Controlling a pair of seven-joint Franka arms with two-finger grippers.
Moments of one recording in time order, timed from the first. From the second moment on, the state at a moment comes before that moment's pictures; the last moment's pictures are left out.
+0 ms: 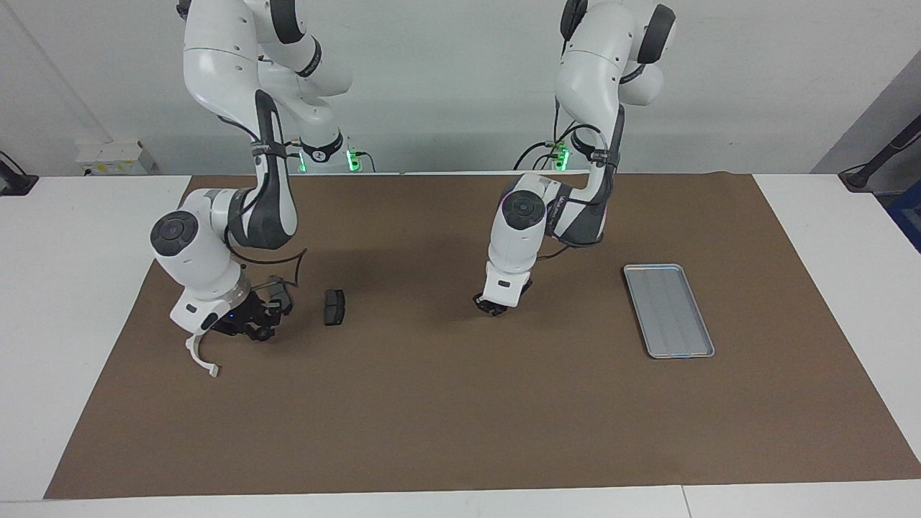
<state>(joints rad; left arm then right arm) -0.58 0.50 -0.01 -1.71 -0.04 2.22 -0.96 0.02 0.39 -0.10 -1.85 0.07 2.24 -0.34</state>
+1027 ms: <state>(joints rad) -0.56 0.43 0.06 -1.65 -0.02 2.12 -0.98 0.02 0.40 -0.10 -1.89 0.07 2.29 -0.36</state>
